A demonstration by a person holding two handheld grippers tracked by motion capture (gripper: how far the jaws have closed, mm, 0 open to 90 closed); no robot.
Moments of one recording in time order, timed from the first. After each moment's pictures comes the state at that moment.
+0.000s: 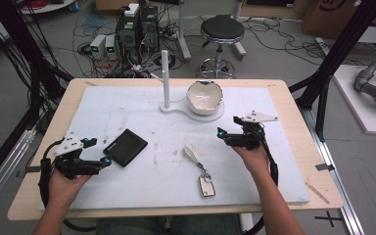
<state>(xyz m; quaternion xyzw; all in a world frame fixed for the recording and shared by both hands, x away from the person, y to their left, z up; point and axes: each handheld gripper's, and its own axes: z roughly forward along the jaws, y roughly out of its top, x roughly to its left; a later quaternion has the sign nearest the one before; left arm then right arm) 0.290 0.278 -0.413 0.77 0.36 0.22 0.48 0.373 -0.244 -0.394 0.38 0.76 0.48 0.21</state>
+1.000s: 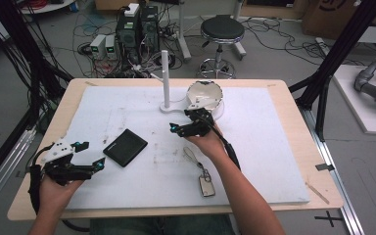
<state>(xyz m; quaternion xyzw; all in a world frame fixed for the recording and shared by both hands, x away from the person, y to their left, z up) 0.272 0.292 -0.410 0.76 0.37 0.23 0.48 0.422 -0.106 -0.395 0.30 0.82 0.46 0.13</state>
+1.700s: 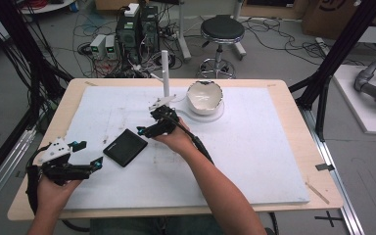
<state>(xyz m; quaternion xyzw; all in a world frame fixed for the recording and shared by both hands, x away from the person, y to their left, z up) 0.270 0.297 -0.408 0.76 0.37 0.24 0.48 0.435 -0.006 -0.401 0.24 0.86 0.44 0.08</state>
